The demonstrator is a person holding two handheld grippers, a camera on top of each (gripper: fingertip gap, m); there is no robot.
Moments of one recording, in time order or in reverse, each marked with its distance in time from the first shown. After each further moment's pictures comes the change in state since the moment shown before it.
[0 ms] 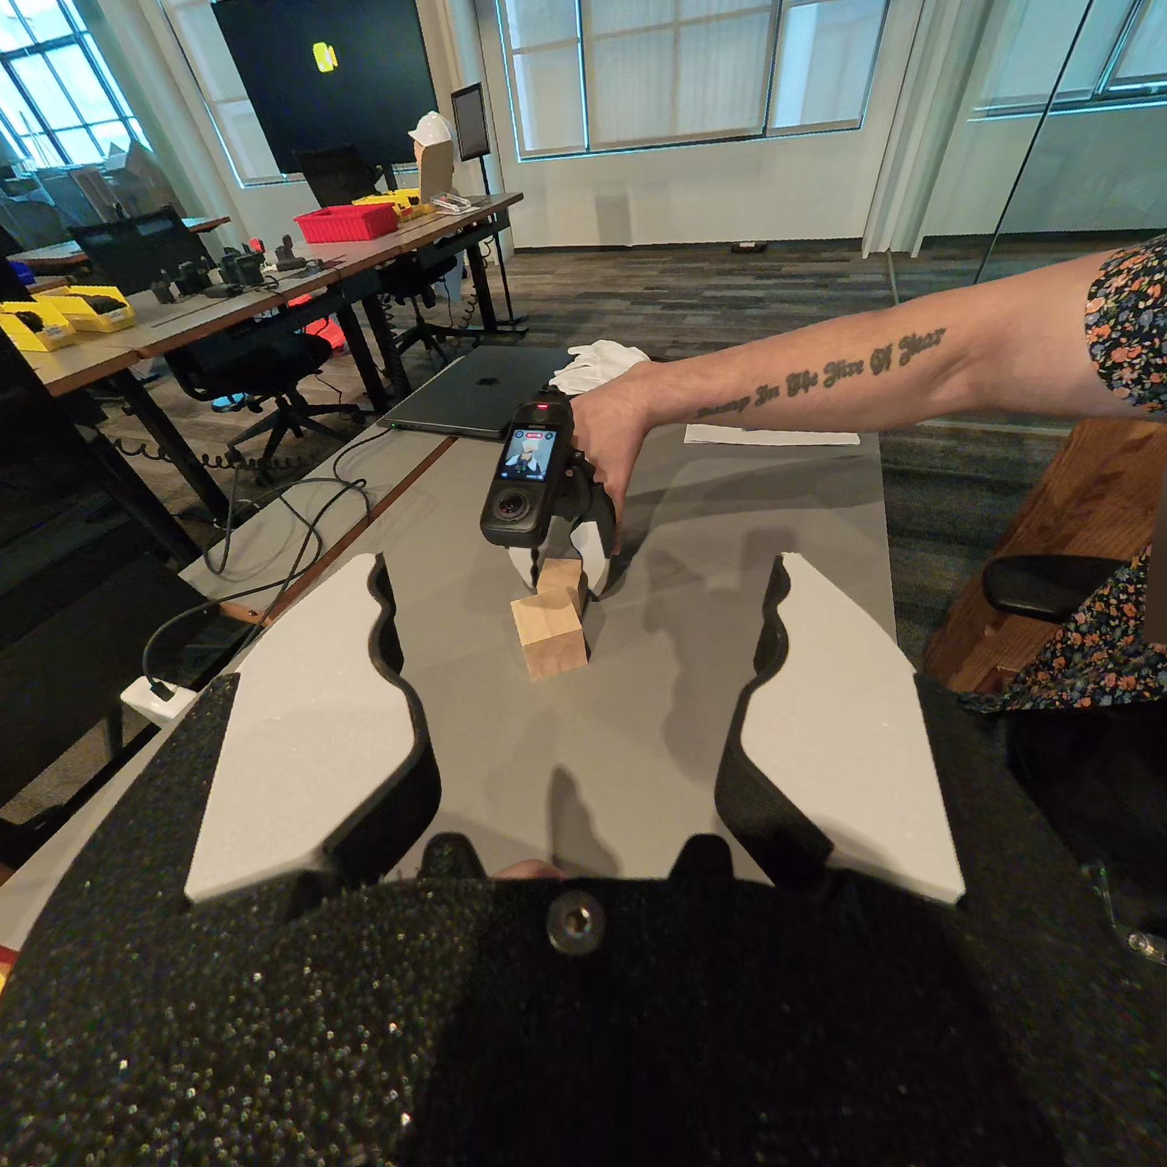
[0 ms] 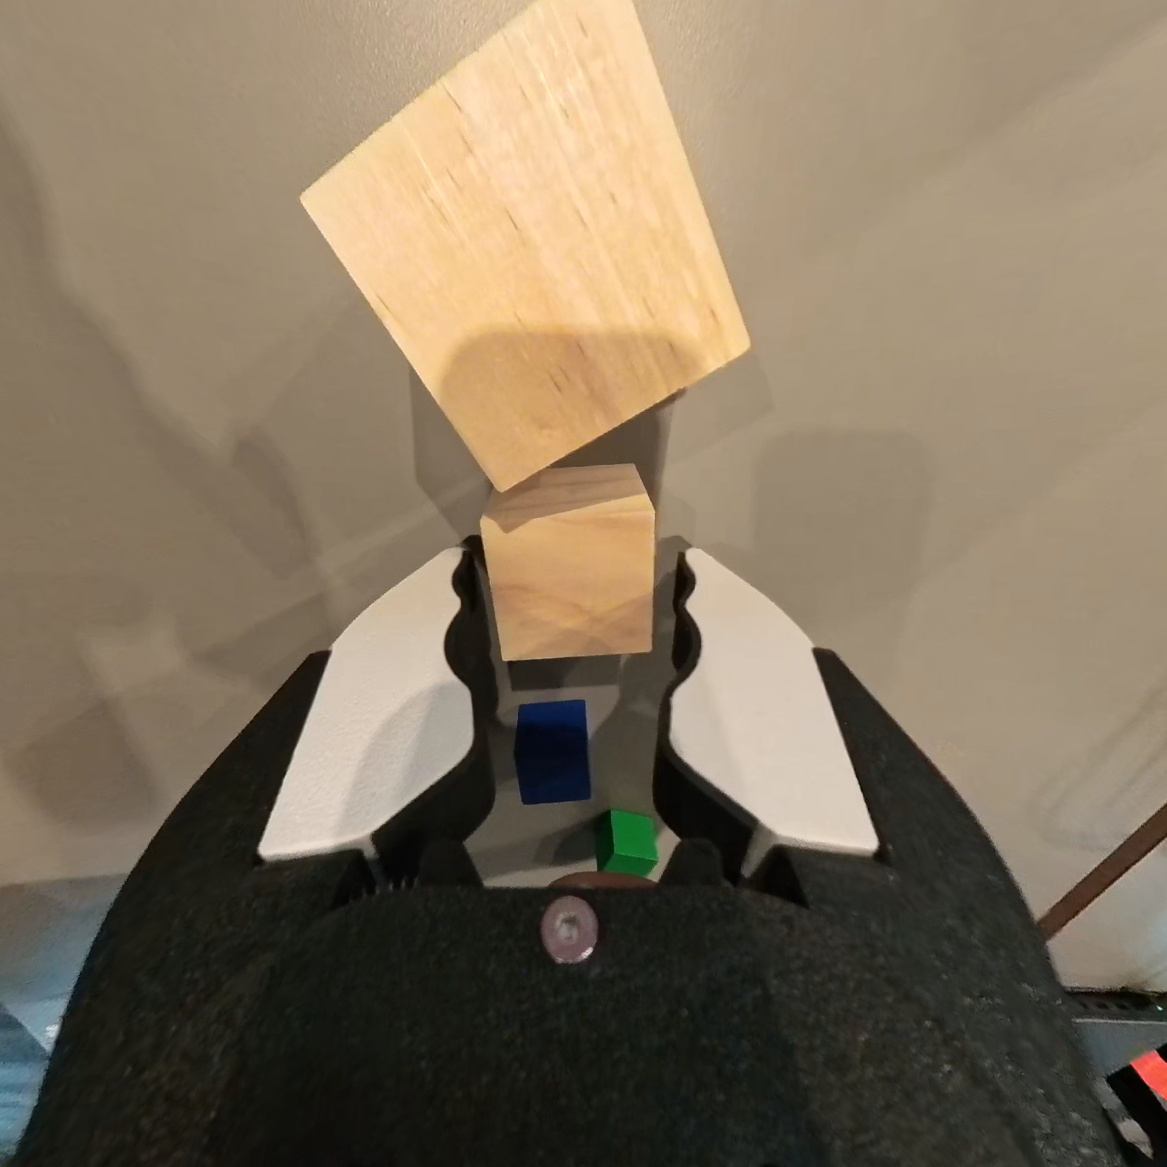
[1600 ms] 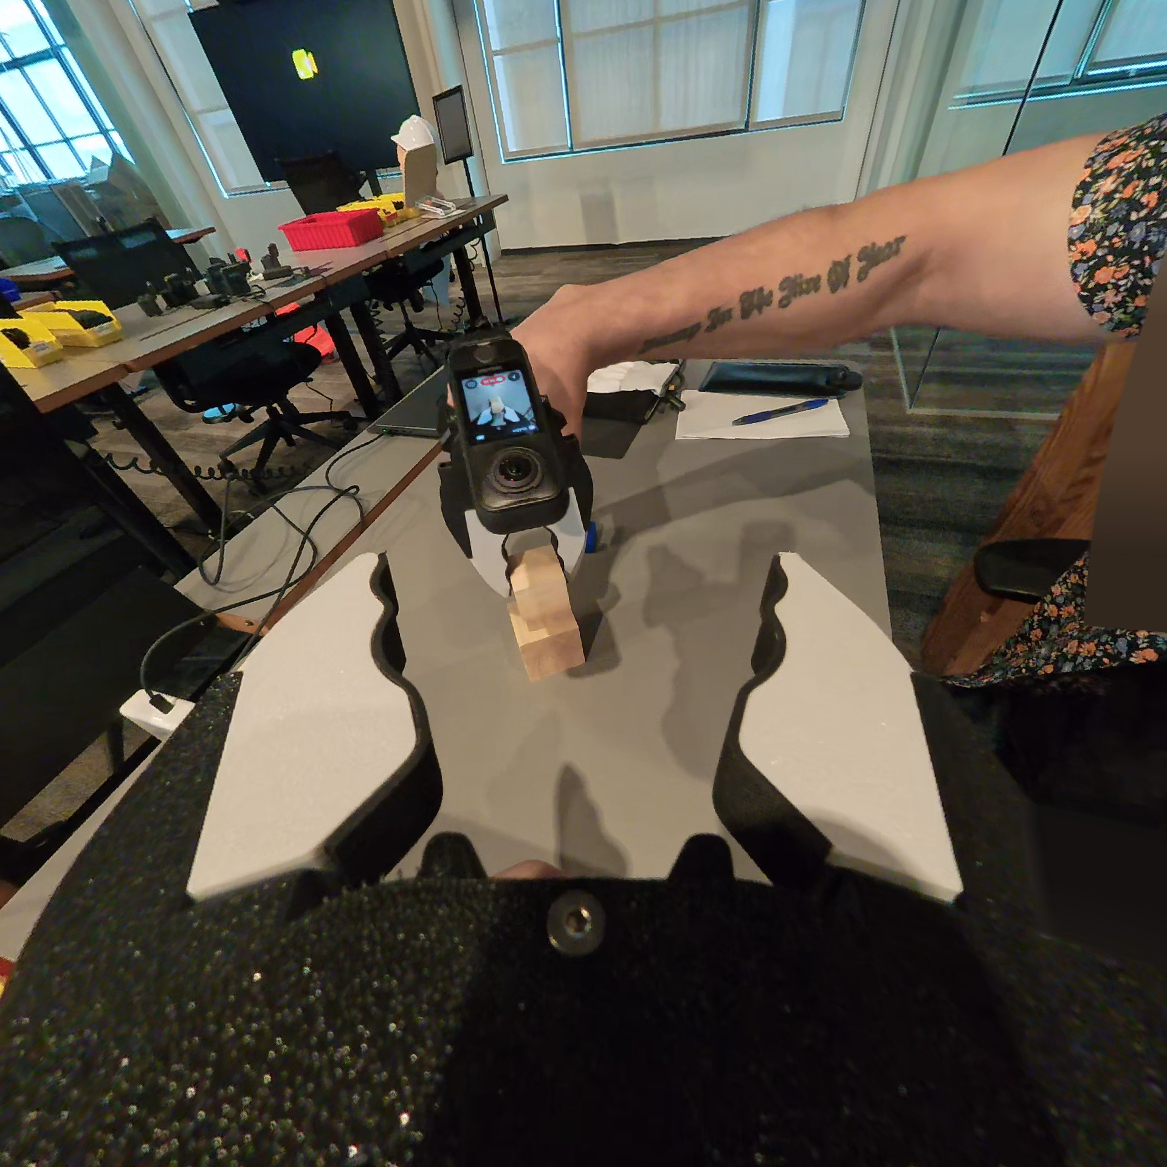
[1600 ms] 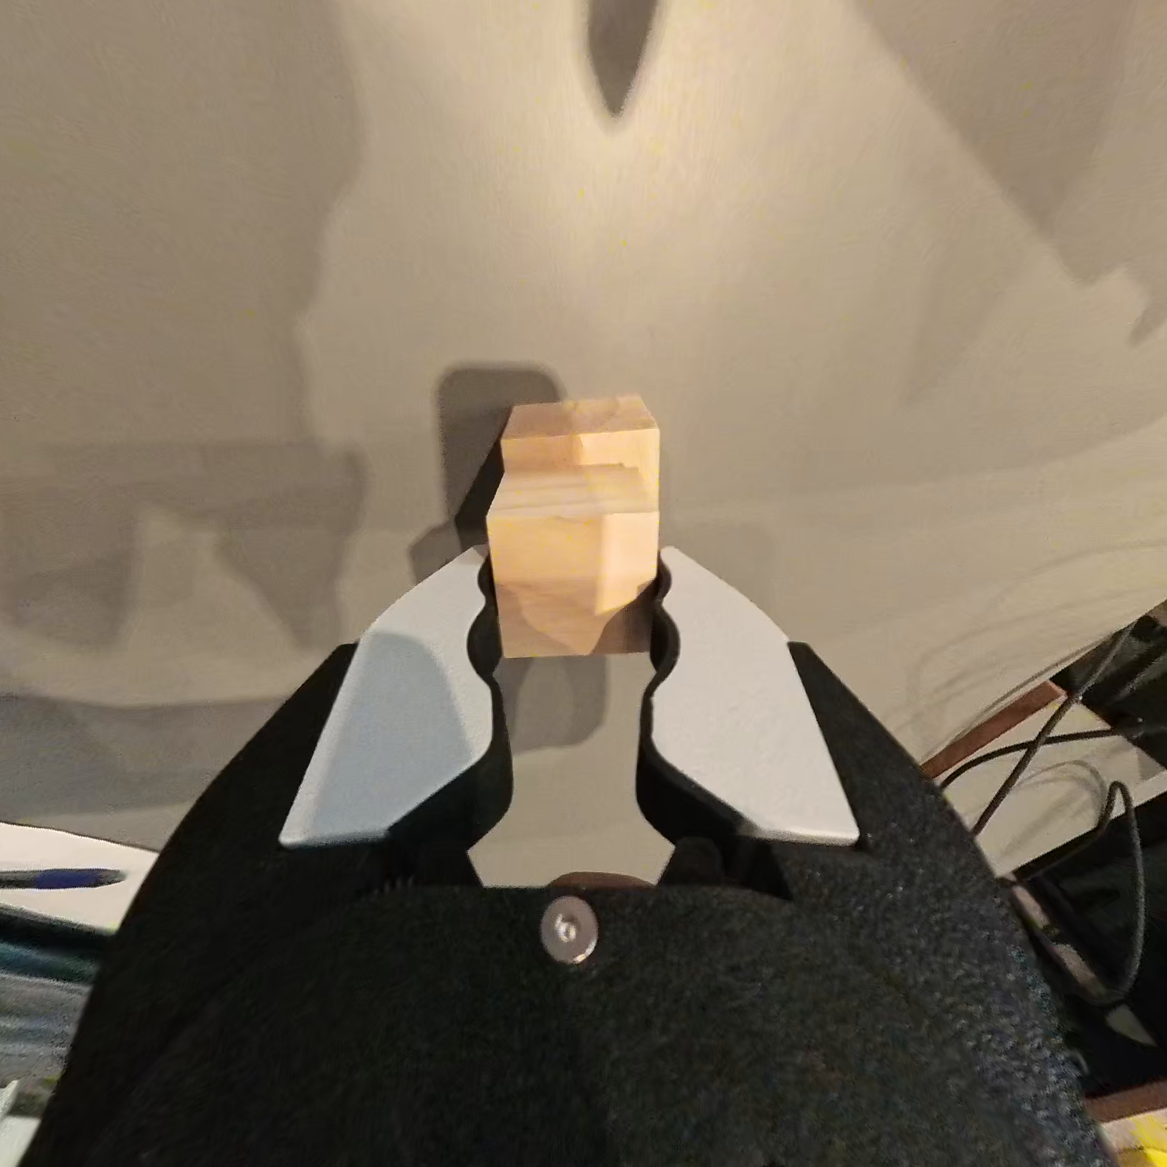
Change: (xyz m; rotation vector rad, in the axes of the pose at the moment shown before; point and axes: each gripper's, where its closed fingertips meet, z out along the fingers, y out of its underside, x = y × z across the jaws) left arm 0.004 -0.001 -0.002 -0.001 0.022 0.026; right arm -0.005 -0.070 -0.064 -0.019 -0.020 -0.450
